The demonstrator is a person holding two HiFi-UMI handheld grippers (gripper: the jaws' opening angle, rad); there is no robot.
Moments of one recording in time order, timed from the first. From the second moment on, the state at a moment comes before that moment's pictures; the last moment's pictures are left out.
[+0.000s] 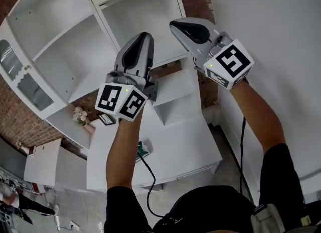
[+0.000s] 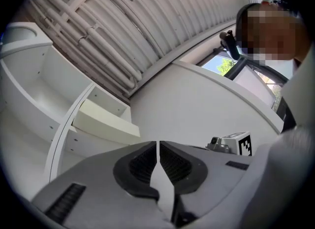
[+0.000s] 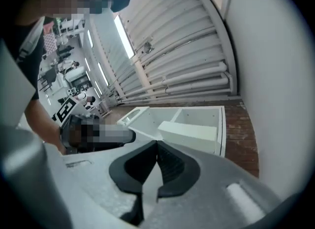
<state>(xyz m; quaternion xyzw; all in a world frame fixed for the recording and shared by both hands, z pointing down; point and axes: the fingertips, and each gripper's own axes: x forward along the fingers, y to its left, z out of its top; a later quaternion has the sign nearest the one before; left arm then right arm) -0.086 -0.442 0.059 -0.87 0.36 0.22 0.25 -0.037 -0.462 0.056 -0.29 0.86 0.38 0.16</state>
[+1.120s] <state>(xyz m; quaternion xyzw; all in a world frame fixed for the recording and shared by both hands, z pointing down) -0.091 -0.364 0.265 -0.89 0.39 0.17 0.15 -0.043 -0.376 0.276 -0.25 0.94 0.18 0.15</state>
